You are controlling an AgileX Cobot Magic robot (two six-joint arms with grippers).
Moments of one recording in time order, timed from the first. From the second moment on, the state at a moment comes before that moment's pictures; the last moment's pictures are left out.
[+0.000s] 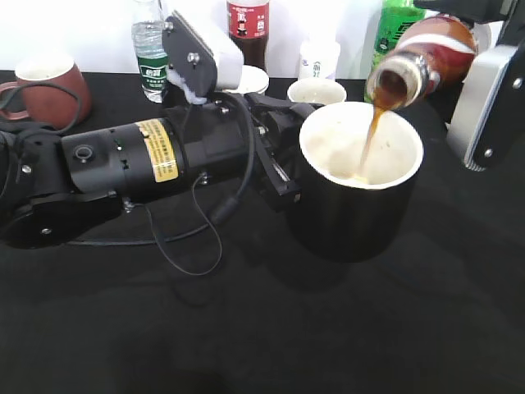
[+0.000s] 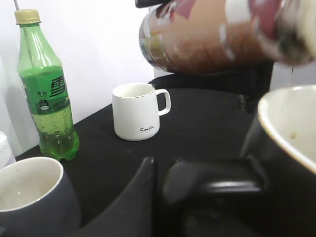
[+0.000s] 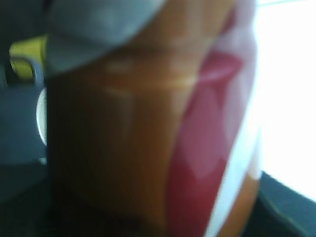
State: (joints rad) left arm -0.73 1.71 -0.80 0.53 -0.83 -0.27; right arm 0.17 1.36 -0.61 -0.84 -0.79 -0.78
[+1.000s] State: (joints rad) left arm -0.73 1.71 -0.80 0.54 -0.83 -0.27; right arm 0.17 1.36 -0.61 -0.83 -0.79 -0.87
